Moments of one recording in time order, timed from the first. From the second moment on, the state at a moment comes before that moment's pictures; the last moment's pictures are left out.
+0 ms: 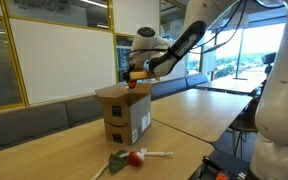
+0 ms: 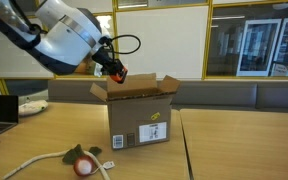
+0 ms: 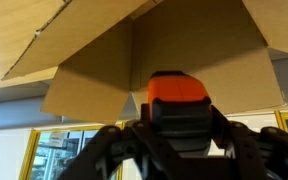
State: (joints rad) arm -0.06 -0.05 0.08 -2.20 -1.02 2.83 1.20
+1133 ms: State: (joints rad) arm -0.10 0.32 0.07 -1.90 -0.82 2.84 1.14
